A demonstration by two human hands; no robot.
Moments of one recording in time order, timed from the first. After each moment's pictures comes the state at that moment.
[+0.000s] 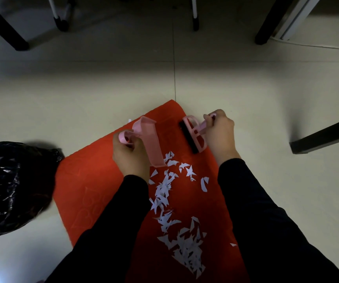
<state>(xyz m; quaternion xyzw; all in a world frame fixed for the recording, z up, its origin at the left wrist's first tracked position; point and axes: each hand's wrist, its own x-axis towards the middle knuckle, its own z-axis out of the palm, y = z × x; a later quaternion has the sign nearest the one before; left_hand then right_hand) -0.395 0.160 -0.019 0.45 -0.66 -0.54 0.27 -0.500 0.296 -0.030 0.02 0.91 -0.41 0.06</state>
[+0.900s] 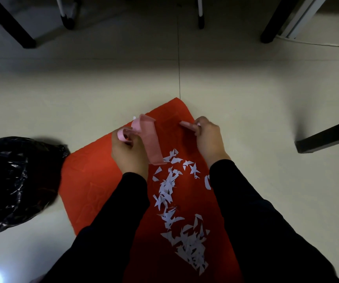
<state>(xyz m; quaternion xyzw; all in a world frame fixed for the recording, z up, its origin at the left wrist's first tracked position) -0.387 0.149 -0.018 0.45 -0.66 -0.53 0.28 -0.476 0.280 -0.037 -0.08 0.93 -0.36 0.10</state>
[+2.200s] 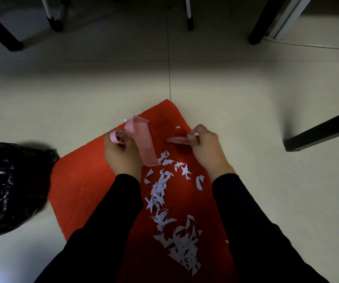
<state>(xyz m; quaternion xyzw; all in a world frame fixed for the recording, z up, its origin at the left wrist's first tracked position) -0.393 0.157 -0.019 0.44 -0.66 -0.54 0.28 -0.466 0.307 -0.035 -0.09 0.91 -0.39 0.14</state>
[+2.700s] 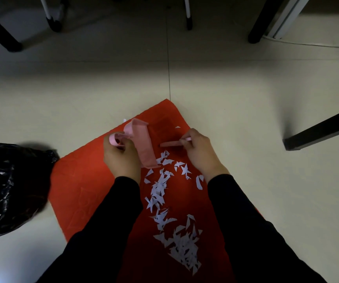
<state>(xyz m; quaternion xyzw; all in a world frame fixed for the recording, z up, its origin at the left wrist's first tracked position) -0.388 0.157 -0.022 0.45 -0.67 -0.53 0.27 -0.459 0.299 -0.042 -0.10 0.89 -0.41 0.19</state>
